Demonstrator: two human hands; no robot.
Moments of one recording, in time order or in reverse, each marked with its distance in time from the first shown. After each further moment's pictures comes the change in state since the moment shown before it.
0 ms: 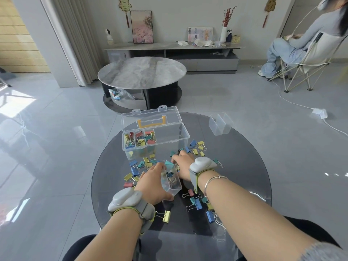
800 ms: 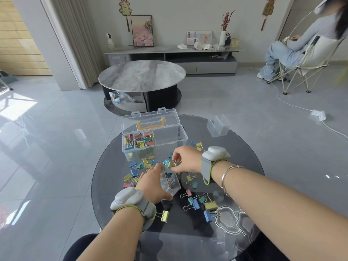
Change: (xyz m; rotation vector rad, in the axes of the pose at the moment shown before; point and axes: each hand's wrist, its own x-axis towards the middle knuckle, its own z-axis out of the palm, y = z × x) left_hand 0.002 0.002 0.003 0.022 0.015 -0.010; right_hand -0.037 -0.011 -0.059 0.140 0.030 -0.102
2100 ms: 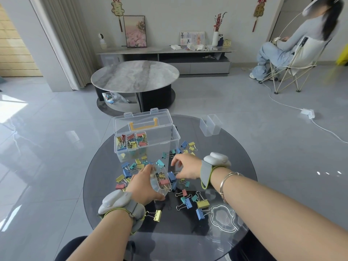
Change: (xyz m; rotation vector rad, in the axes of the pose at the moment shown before) left_hand -0.007 0.000 -0.001 -0.089 0.016 -0.034; right_hand -0.012 0.024 0.010 0.043 -0.131 0.083
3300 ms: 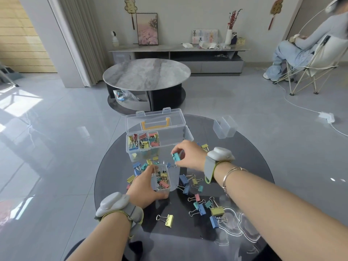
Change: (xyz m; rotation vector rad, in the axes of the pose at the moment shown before) left_hand 0.004 -0.038 -0.008 -0.149 0.039 0.039; right_hand 0.031 -0.025 -0.011 0.058 0.201 -0.139
